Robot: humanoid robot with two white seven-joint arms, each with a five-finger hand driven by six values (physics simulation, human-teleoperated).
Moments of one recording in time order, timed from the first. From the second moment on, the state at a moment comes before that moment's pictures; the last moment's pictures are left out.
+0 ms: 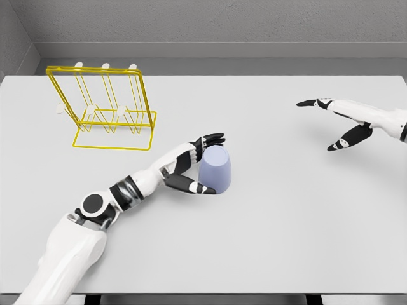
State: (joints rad) left arm -0.27 0.19 -0.43 -1.30 0.38 -0.19 -0.61; right arm -0.66 -0.78 0.60 -1.05 -0.04 -0.61 0.61
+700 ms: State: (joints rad) left arm -0.27 0.18 -0.43 -1.31 0.36 -0.18 -0.61; right arm -0.65 -0.78 0.59 -1.05 -0.04 -0.61 0.61
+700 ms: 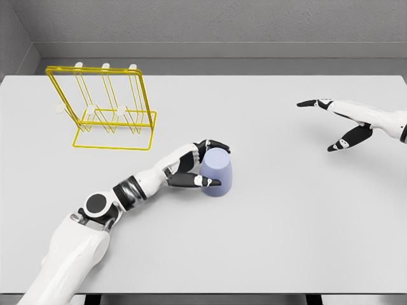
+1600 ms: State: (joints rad) left arm -0.19 0.42 -0.35 -1.56 0.62 -0.18 -0.61; right arm -0.65 -0.78 0.58 -1.05 -0.04 -0.61 0.61
